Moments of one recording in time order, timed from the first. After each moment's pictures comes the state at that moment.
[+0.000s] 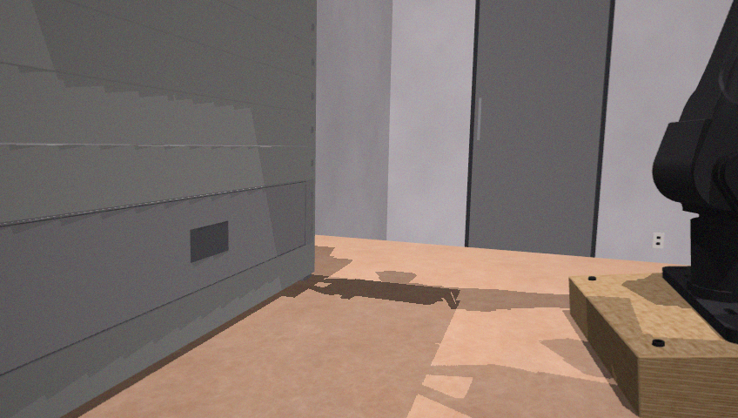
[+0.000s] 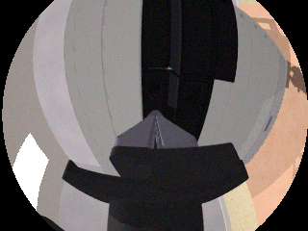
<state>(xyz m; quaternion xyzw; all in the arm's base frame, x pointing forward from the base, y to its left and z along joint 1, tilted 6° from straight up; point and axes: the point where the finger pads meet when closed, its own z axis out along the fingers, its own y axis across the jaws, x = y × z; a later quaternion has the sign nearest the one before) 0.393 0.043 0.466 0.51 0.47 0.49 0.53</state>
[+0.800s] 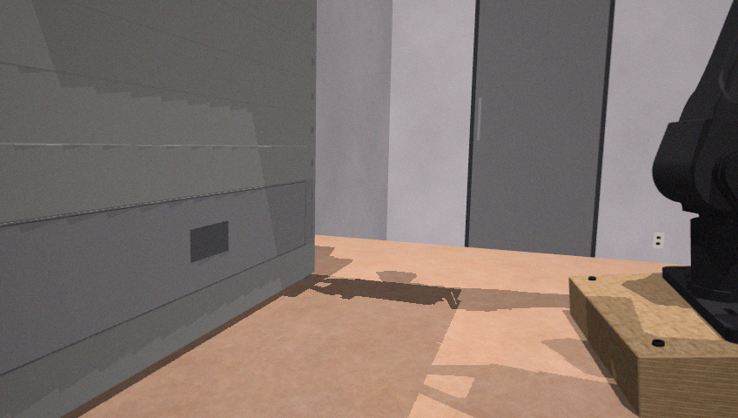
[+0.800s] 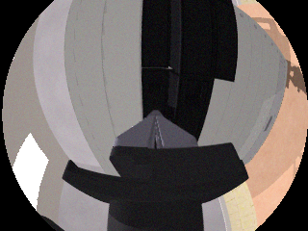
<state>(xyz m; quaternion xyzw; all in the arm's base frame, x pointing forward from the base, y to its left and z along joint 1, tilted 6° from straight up) 0.392 0.044 0.466 0.51 0.47 0.49 0.53</state>
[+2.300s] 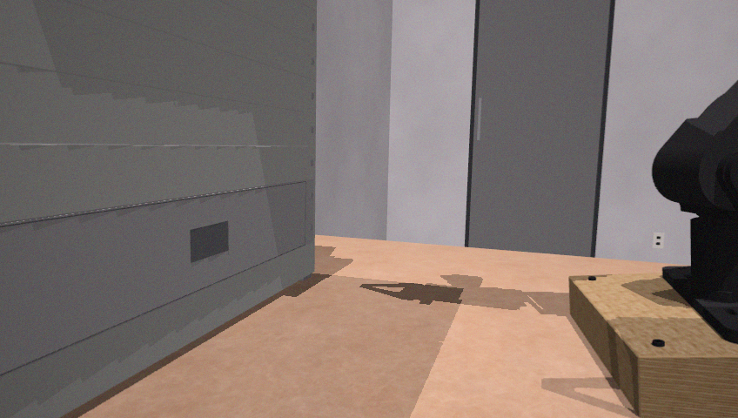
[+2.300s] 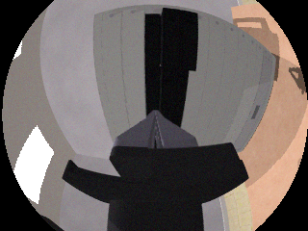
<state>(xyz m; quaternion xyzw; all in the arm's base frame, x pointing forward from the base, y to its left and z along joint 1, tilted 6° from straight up) 0.296 0.032 0.453 0.49 0.47 0.51 0.53</state>
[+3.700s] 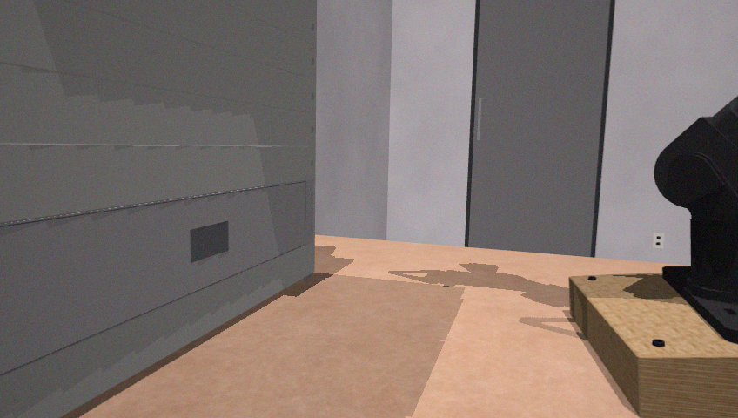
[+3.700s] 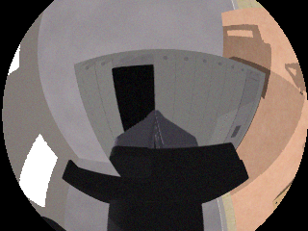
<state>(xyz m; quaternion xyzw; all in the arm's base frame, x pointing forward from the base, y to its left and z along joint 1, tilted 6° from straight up) 0.292 -0.075 0.385 0.50 0.46 0.51 0.52</state>
